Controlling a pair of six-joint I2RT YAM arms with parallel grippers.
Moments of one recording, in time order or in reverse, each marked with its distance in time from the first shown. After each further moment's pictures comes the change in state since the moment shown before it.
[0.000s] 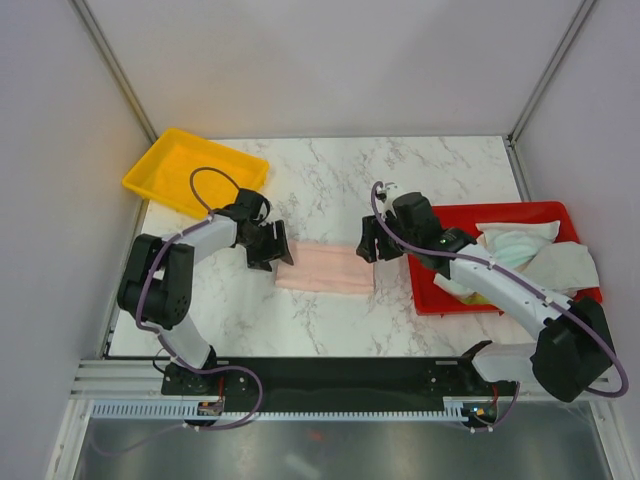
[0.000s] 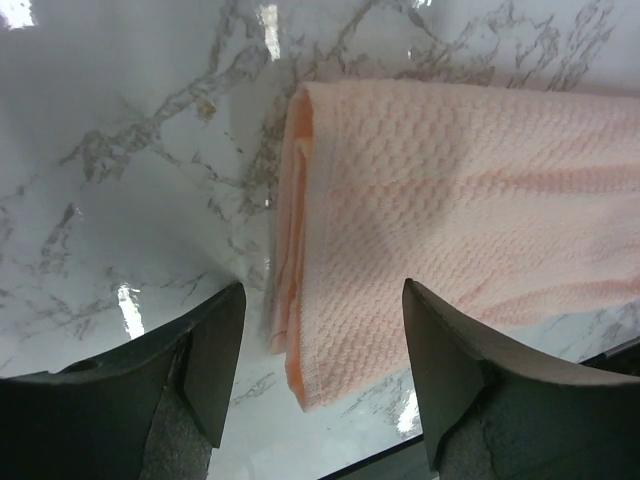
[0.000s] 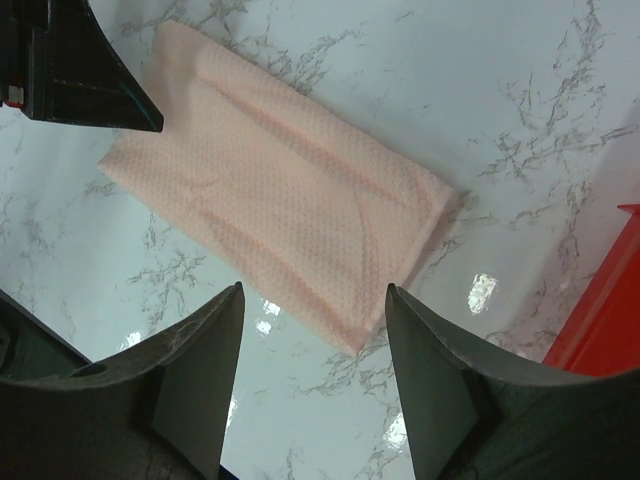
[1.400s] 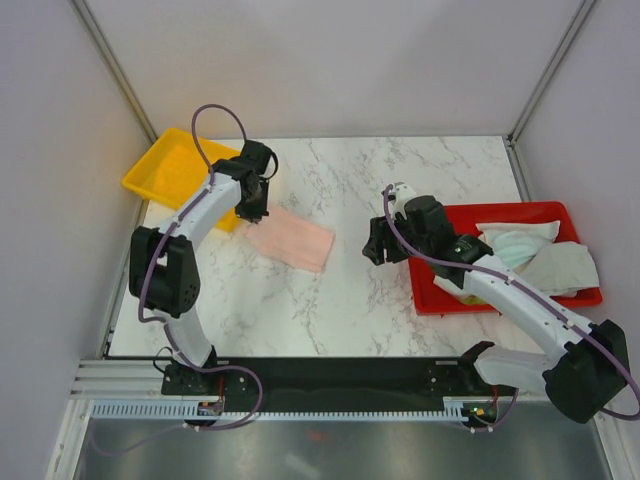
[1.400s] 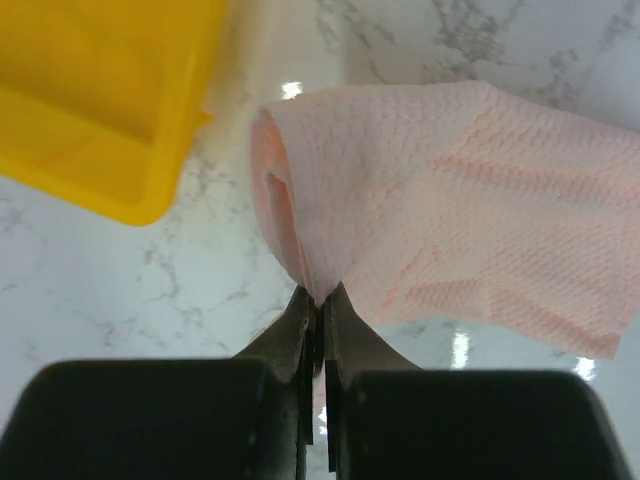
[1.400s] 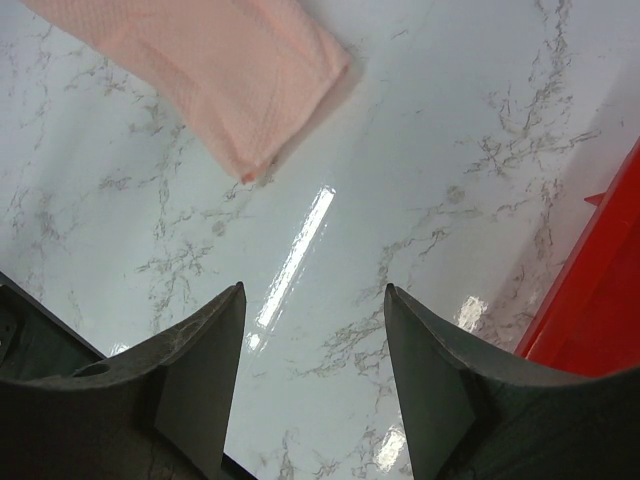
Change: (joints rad) left arm -0.040 0.085 0.495 -0.364 -0.443 0.218; right arm 0.000 -0.127 -0.019 -0.049 0.011 -0.027
